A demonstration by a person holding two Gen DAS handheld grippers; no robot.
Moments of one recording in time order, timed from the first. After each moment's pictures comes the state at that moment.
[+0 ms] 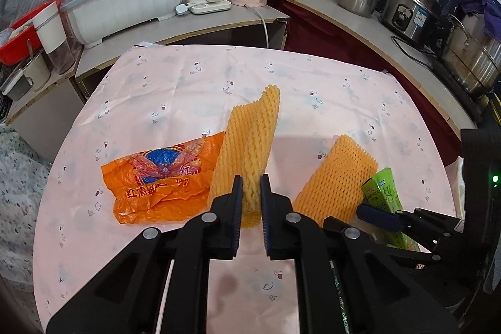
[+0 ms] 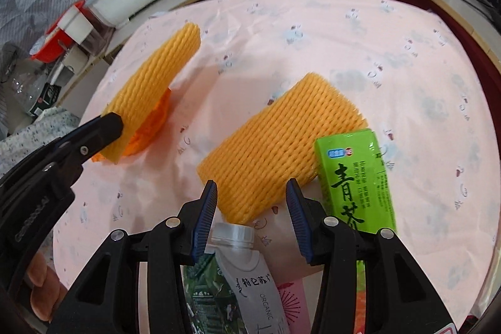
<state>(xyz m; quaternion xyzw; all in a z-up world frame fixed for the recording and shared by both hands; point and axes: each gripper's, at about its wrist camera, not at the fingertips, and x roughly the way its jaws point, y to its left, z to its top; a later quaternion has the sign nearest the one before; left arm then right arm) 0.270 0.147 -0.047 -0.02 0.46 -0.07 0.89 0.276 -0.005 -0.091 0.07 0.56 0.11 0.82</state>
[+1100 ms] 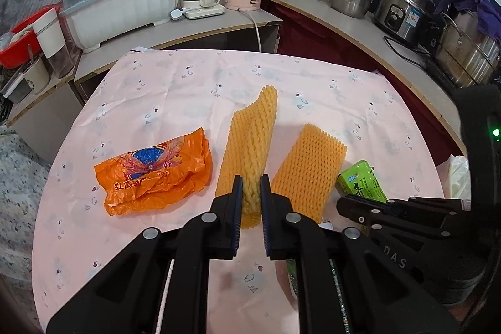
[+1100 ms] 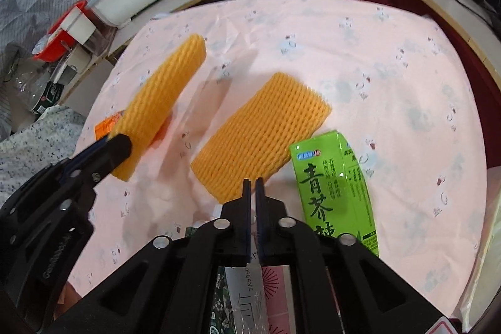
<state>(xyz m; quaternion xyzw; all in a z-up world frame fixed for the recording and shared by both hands) 0.256 0.132 -0.035 -0.02 0.45 -0.07 0.89 0.278 -0.022 -0.067 0.07 0.57 0.11 0.81</state>
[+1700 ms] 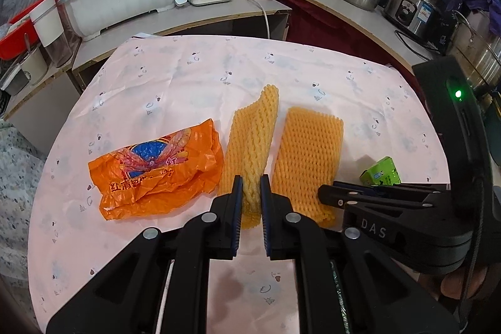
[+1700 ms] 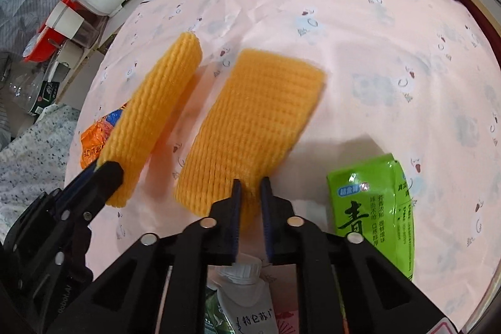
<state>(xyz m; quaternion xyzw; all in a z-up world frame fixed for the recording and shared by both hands) 0.274 0.141 -0.058 -0.02 0.47 -0.06 0.88 0.316 -0.005 -0.099 0.08 0.60 0.12 0.78</state>
